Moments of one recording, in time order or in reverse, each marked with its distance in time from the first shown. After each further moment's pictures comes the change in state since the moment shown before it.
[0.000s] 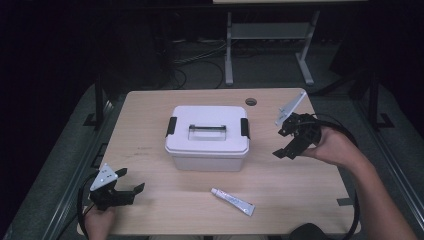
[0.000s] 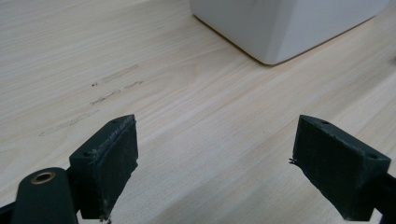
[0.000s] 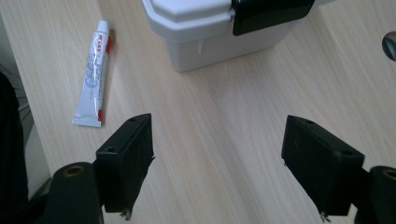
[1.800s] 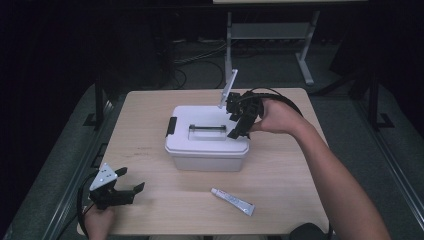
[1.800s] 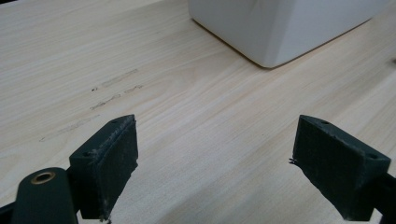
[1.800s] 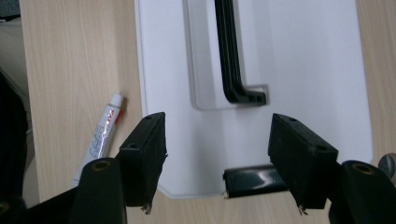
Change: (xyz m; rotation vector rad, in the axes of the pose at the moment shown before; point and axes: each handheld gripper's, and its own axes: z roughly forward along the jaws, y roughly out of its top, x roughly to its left) left arm 0.002 0.001 -0.001 -0.006 -0.008 0.014; right arm 0.000 0.137 0.030 0.061 0.082 -0.223
